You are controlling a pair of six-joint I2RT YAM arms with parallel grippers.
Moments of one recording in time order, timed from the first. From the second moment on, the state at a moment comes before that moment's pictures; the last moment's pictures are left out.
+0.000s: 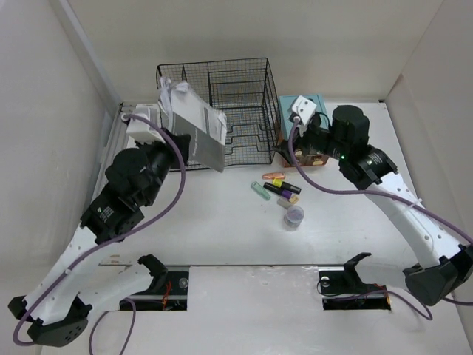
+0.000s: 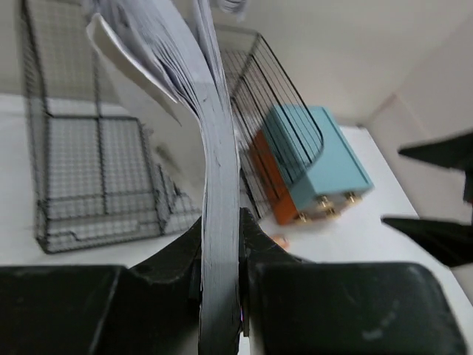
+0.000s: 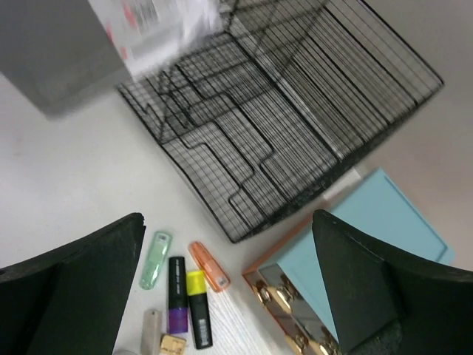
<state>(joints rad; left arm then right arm) -0.71 0.78 1.15 -0.41 -0.39 -0.40 0.52 1.20 1.32 -0.35 -0.37 -0.42</state>
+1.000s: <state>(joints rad) -0.38 1.65 1.78 -0.43 -0.48 -0.06 0.26 1.14 1.24 -0.33 -0.56 -0.34</state>
